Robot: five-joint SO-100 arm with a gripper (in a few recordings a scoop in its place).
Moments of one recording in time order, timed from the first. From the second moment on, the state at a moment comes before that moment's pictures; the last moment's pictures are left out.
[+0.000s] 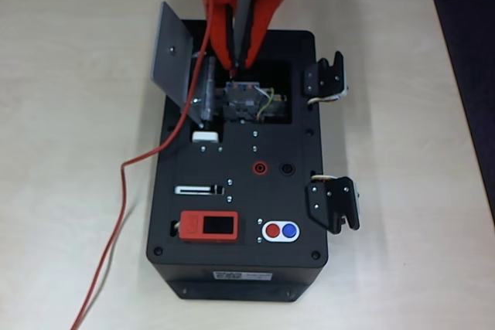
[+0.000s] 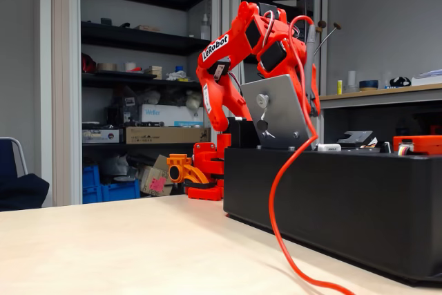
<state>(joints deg) 0.6 131.6 114.9 73.8 71.5</state>
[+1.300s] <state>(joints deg) 1.1 136.0 126.8 65.0 72.8</state>
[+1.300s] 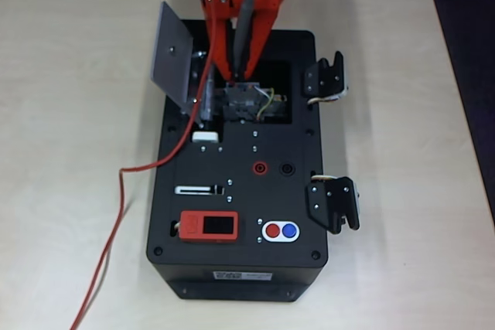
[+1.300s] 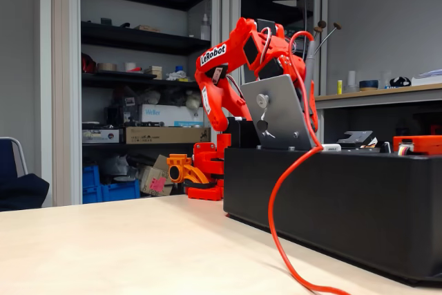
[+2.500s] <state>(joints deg) 2.3 140.9 134.6 60.0 72.4</state>
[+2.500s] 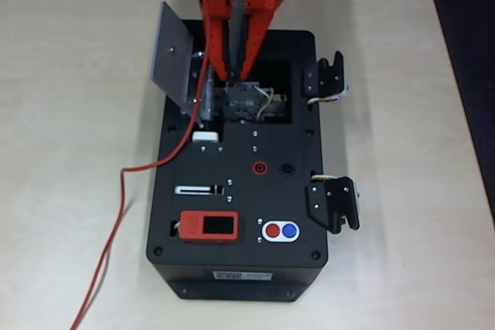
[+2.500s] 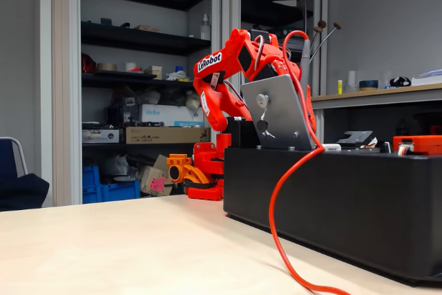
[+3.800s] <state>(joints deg) 0.3 126.4 107.9 71.7 71.1</state>
